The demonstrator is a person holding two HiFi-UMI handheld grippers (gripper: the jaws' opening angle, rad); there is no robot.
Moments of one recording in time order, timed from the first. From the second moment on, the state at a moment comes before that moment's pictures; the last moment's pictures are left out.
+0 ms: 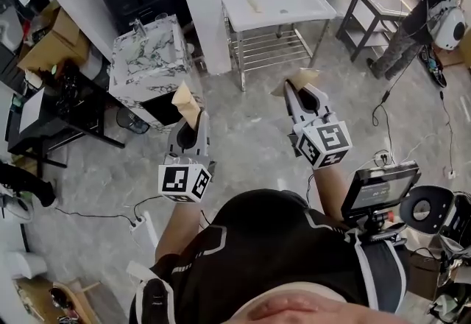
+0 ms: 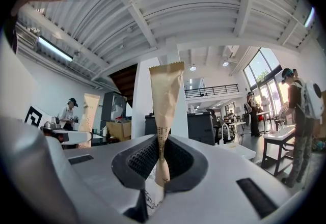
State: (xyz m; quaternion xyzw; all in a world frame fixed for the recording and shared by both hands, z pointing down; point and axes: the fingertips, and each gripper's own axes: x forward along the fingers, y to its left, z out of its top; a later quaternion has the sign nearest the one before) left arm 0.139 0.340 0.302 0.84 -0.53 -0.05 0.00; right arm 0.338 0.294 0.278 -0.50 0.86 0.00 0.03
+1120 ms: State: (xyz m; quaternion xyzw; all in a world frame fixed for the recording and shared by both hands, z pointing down) left arm 0.040 0.256 0.314 0.83 -0.55 -0.04 0.02; right arm 0.205 0.190 0.289 -0.44 0.90 -0.01 0.03
